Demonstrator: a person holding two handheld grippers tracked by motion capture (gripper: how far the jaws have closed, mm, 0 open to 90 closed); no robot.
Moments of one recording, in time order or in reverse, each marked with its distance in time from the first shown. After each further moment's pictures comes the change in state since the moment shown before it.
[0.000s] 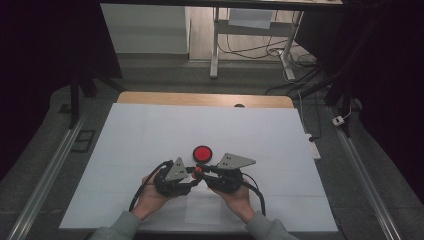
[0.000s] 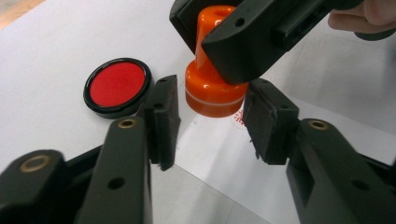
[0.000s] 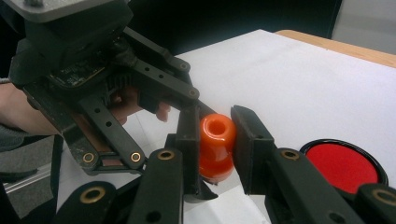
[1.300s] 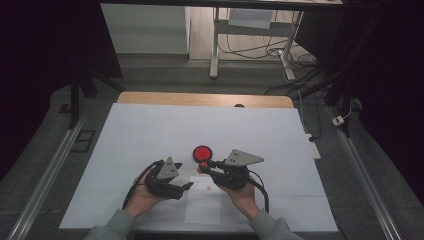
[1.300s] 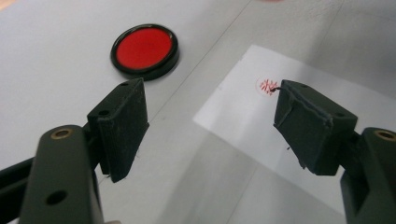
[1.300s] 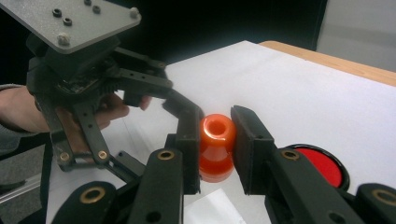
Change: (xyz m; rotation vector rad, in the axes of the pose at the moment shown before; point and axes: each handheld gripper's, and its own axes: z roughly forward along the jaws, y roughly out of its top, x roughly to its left) left arm 0.013 -0.021 -0.016 0.041 0.057 -0.062; right arm -0.010 0.007 -0.015 -0.039 -0.038 0.004
